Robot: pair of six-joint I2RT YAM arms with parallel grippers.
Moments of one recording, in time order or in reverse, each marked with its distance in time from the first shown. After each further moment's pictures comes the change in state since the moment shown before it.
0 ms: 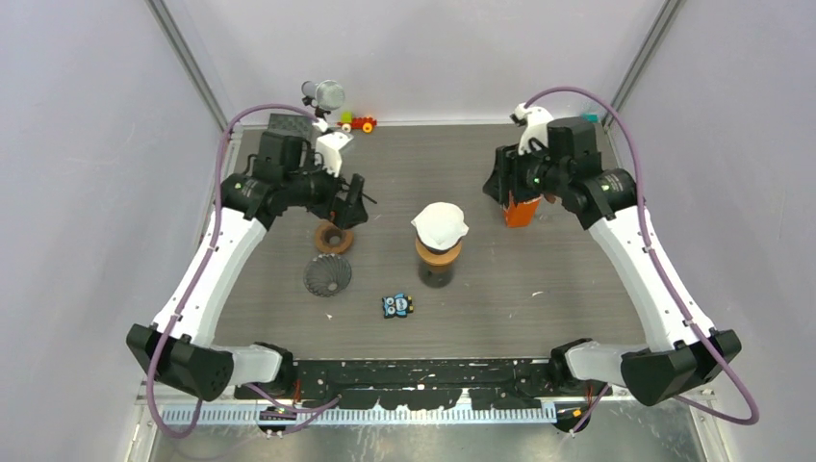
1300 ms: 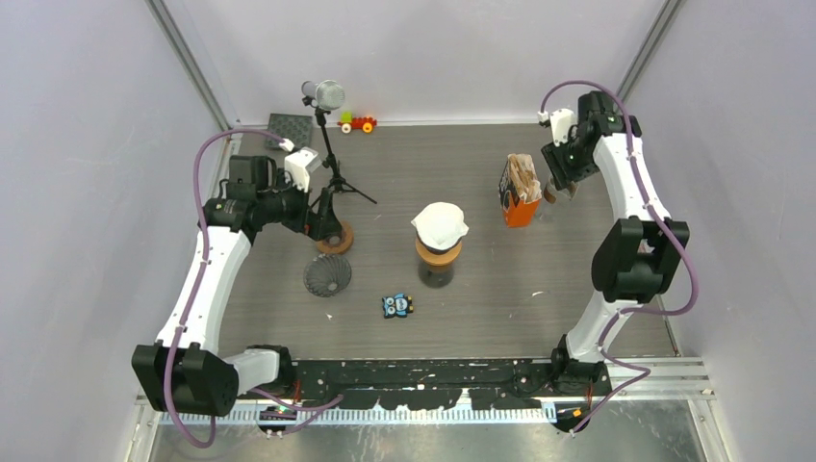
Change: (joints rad) left arm 0.297 -0.103 -0.276 0.098 0.153 0.102; right arm -0.418 0.533 0.278 -0.225 0.195 -0.604
